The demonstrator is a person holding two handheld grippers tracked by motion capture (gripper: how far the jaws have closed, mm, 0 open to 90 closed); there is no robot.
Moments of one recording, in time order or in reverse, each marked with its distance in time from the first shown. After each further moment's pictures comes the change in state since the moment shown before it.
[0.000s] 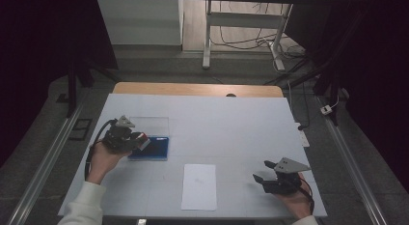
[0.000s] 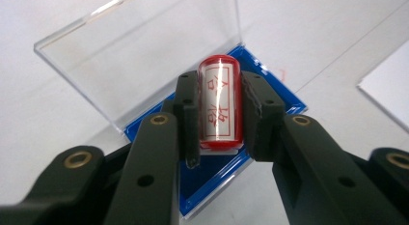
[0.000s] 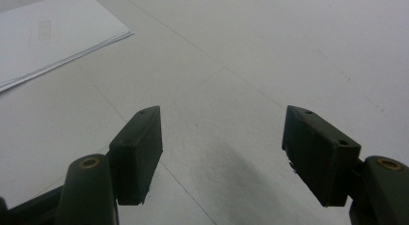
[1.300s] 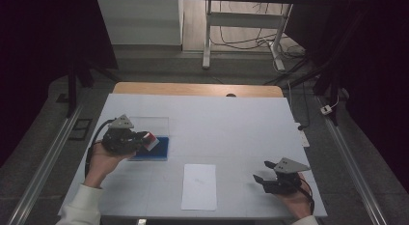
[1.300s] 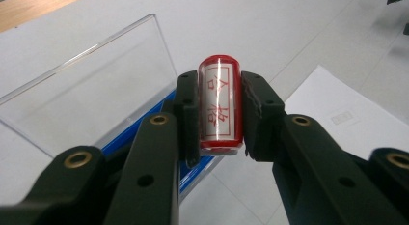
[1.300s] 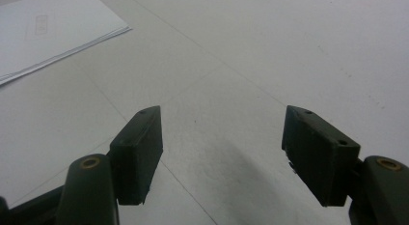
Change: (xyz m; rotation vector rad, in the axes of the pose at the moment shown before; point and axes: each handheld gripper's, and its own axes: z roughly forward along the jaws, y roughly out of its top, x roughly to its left) left arm -0.021 0.010 -0.025 -0.127 -0.145 0.045; right arm -0.001 -0.001 0.000 0.016 -0.005 -0.012
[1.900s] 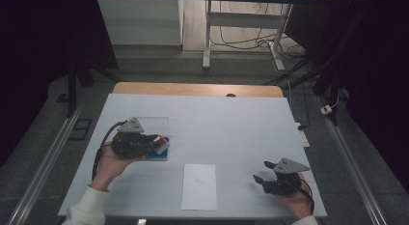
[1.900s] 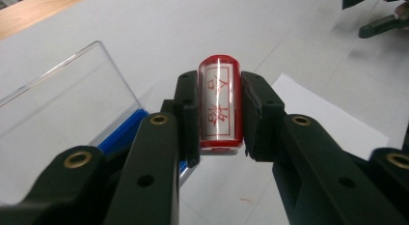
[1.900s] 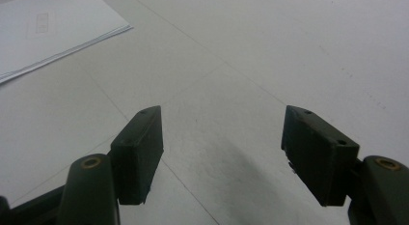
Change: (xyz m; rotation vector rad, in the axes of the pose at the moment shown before) left arm -0.027 0.012 0.007 -0.026 -0.071 0.066; right arm 0.001 0.000 0.001 -0.005 0.006 0.000
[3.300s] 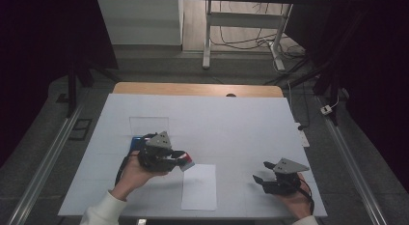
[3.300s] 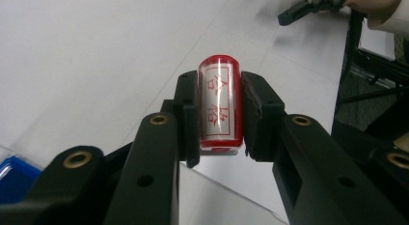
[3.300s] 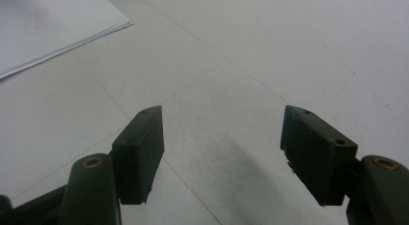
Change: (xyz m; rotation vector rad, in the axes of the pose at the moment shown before) left arm -0.055 0.013 0.043 0.049 -0.194 0.109; right arm 0.000 -0.001 0.001 0.012 0.002 -0.003
